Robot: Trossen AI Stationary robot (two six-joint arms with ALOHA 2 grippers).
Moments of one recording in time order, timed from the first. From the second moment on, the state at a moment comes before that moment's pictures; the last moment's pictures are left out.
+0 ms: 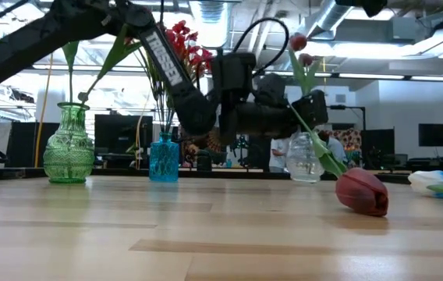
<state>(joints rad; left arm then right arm) 0.14 2.45 1.46 1.14 -0.39 -0.05 0.24 0.81 0.92 -0.52 0.29 0.10</state>
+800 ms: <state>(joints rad) 0.14 2.49 1.47 1.17 -0.38 0.04 0.28 0.88 0.81 -0.37 0.29 0.10</state>
